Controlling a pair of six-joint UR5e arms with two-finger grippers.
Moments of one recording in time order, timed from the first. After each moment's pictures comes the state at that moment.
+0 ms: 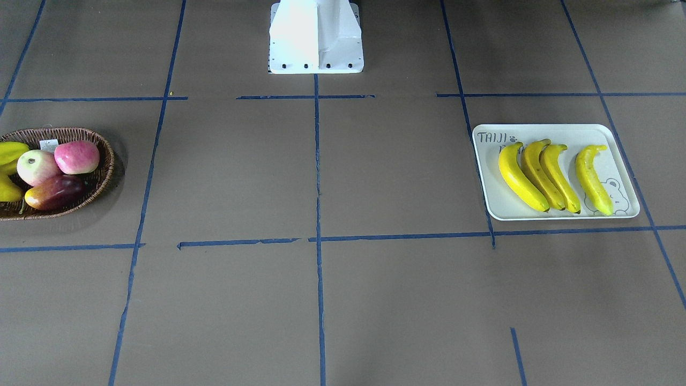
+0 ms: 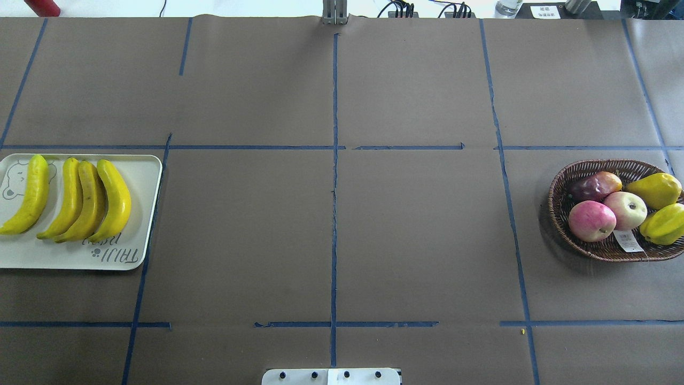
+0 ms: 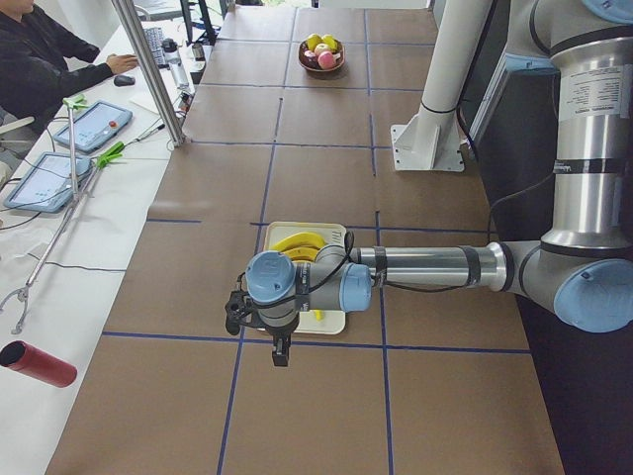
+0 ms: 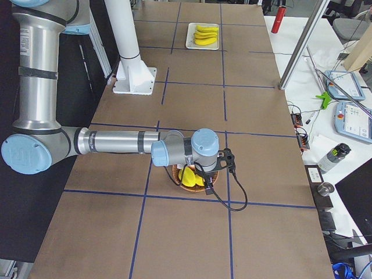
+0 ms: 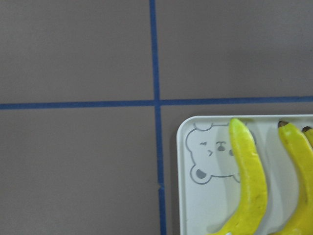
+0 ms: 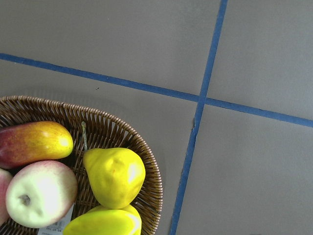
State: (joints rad) left arm -1.60 -1.49 -1.60 -1.60 -2.39 0.01; right arm 1.53 -1.68 1.70 -1.43 2.39 -0.08
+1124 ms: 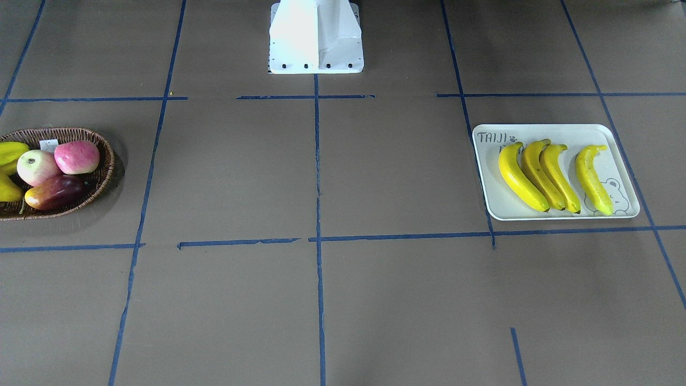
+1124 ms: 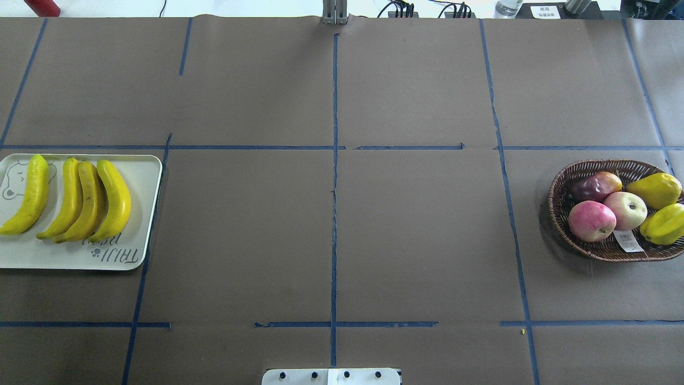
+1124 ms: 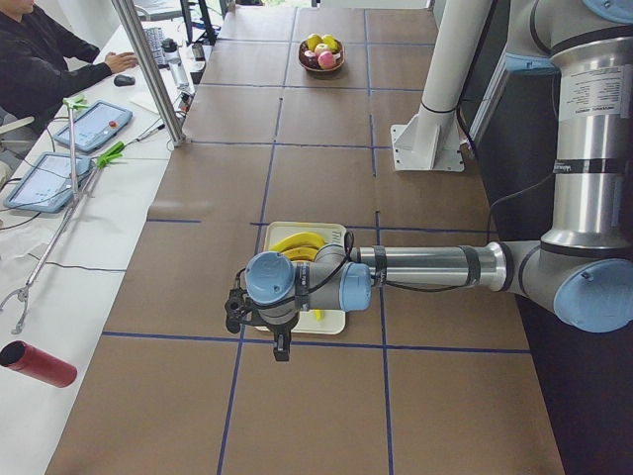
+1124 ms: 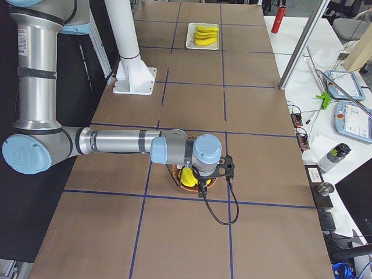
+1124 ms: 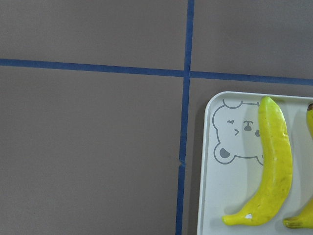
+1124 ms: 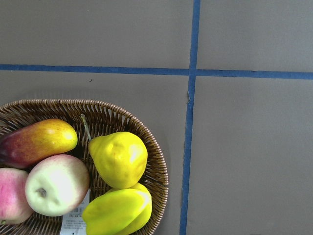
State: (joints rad) left arm -1.60 -1.51 -1.61 -1.59 -2.44 -0.02; right arm 1.59 -1.66 1.70 -1.64 2.45 -0.09
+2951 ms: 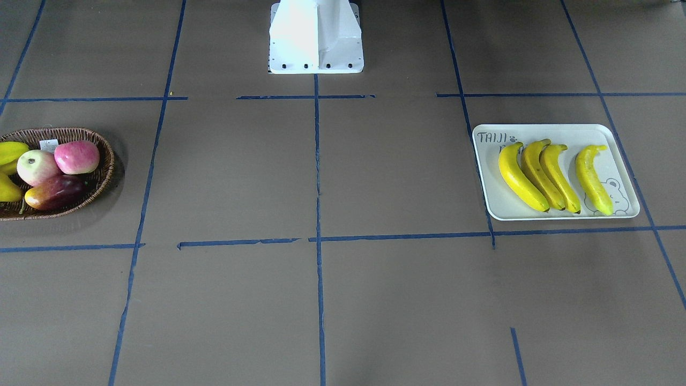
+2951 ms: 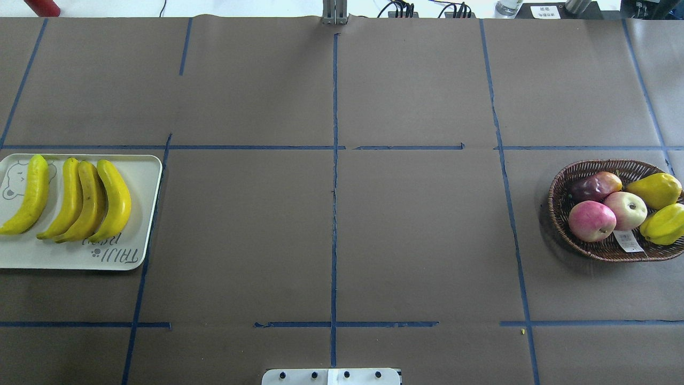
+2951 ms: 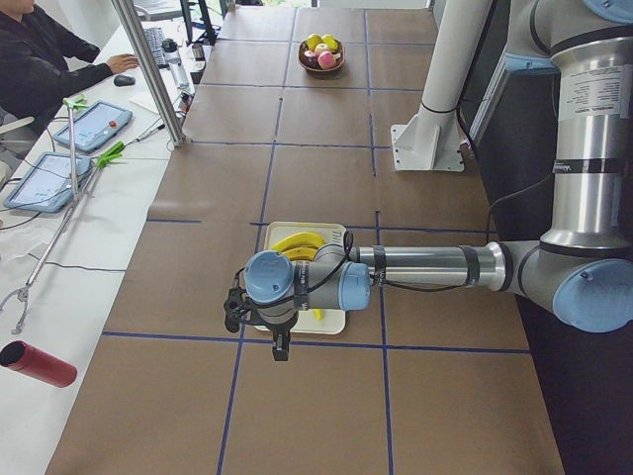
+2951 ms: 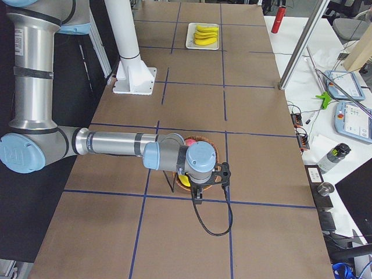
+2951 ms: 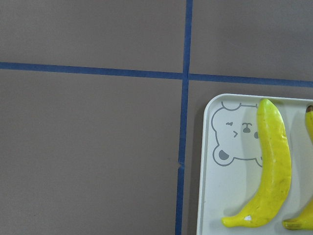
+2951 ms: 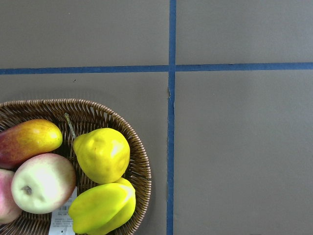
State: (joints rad) left arm -1.60 -1.51 -1.61 -1.59 -2.44 -0.02; right arm 1.64 -1.68 1.69 -1.63 2.46 -0.09
